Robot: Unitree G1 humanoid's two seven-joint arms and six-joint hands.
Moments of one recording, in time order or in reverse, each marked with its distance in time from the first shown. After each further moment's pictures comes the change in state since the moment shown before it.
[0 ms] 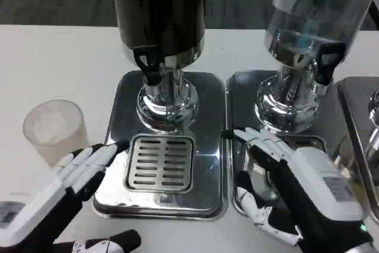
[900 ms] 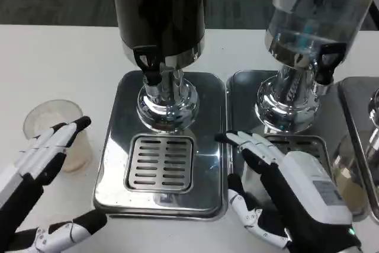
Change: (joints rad) left arm -0.001 0.001 0.094 0.082 -0.090 -0.080 0.063; right arm 0.007 0.052 0.034 0.011 -0.026 0.024 0.000
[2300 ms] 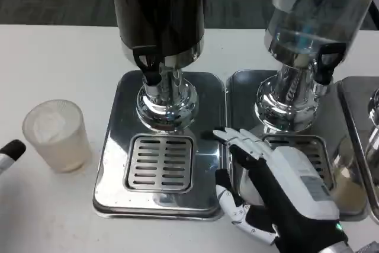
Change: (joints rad) left arm -0.429 0.094 -0.035 0.704 -0.074 0.028 0.120; right arm -0.035 0.032 0.041 0.014 -0.005 0.003 -0.007
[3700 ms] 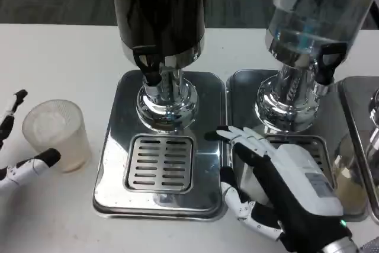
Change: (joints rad) left arm -0.257 0.069 -0.295 0.440 0.088 -0.216 0.188; right arm -0.031 -0.051 -0.008 0.034 0.046 -0.006 -0.022
